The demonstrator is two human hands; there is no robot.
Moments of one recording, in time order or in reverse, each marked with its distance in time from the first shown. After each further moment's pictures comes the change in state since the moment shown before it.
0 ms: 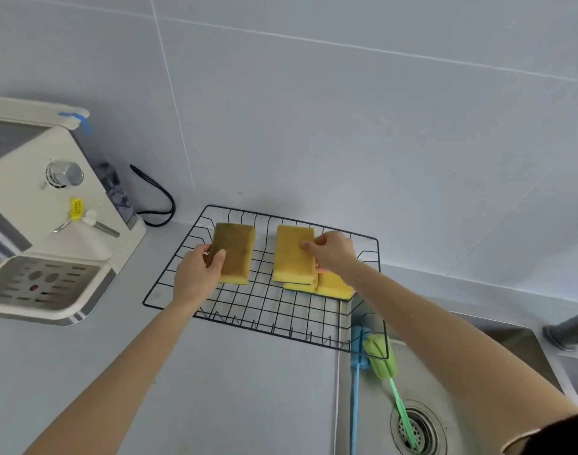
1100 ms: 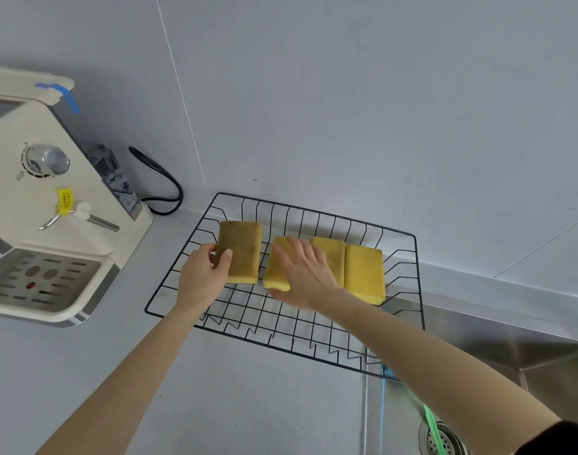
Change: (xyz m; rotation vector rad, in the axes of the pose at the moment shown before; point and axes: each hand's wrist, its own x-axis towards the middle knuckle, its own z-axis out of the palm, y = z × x) left_hand 0.032 -0.030 0.019 0.031 -0.004 -0.032; right_hand 0.021 0.018 0.086 -0.892 -0.122 -0.620
